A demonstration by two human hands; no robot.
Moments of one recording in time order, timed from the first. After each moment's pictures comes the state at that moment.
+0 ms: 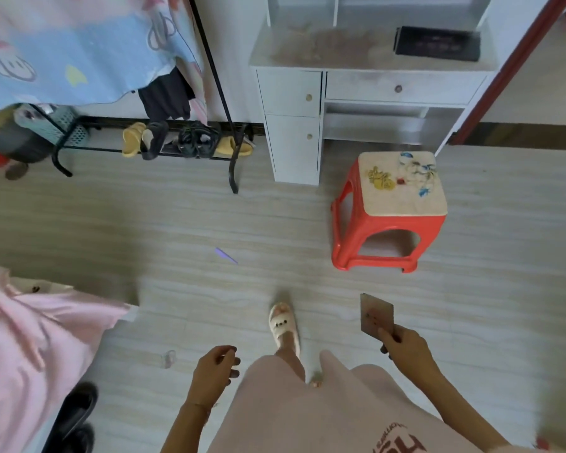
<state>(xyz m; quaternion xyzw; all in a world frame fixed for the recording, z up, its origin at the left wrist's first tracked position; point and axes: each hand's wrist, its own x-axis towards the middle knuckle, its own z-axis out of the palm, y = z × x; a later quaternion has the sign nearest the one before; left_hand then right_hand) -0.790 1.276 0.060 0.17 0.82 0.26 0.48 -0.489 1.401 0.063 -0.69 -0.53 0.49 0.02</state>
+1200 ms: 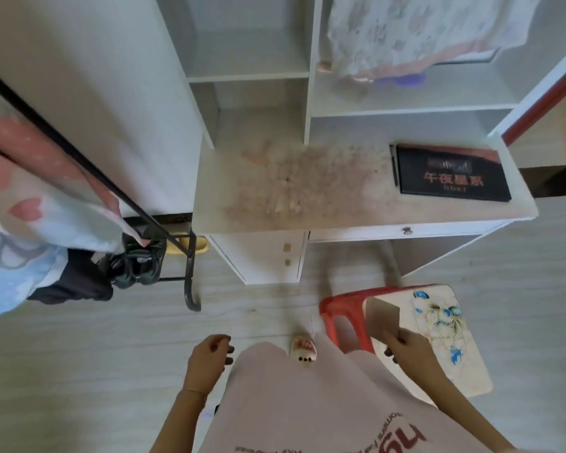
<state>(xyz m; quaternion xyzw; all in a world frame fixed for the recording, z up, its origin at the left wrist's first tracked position) -0.971 1.912 0.051 0.27 0.79 0.21 0.50 -0.641 1.952 0.065 -0.77 -0.44 0.45 0.07</state>
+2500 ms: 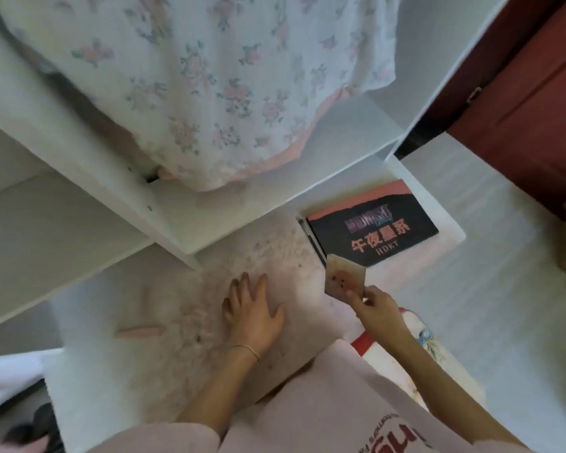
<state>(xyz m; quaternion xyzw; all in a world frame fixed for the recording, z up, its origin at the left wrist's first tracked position) -0.793 2.309 0.021 0.76 0.58 -0.08 0.28 -0.606 2.222 0.068 -0.86 -0.32 0.35 0.19</state>
